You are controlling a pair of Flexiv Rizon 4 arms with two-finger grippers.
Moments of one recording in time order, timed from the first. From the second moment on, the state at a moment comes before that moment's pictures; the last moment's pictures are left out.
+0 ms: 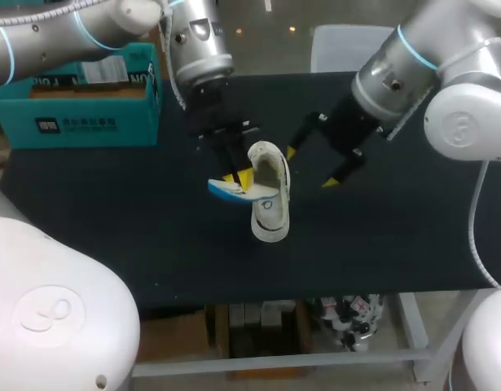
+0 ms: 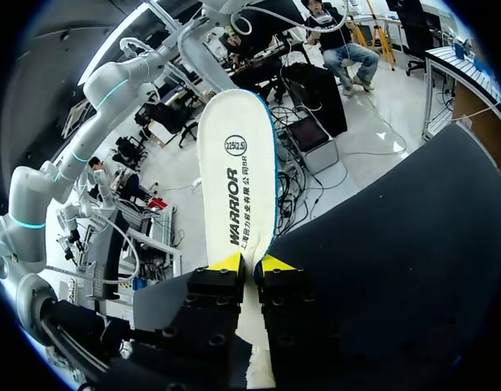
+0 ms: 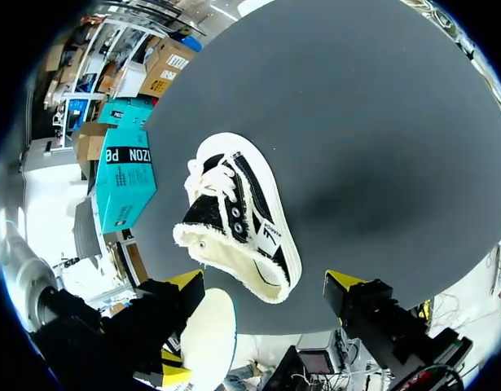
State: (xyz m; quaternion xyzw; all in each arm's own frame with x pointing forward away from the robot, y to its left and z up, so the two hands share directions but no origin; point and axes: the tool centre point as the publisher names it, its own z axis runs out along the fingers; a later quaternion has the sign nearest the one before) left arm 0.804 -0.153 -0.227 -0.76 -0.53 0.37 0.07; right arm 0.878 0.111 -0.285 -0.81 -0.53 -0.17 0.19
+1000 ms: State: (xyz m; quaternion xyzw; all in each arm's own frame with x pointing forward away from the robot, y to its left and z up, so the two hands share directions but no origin) left arm 0.813 -0.159 -0.239 -0.76 -0.54 0.36 0.02; right arm 0.849 0.129 -0.287 -0.83 -0.28 -0.25 0.40
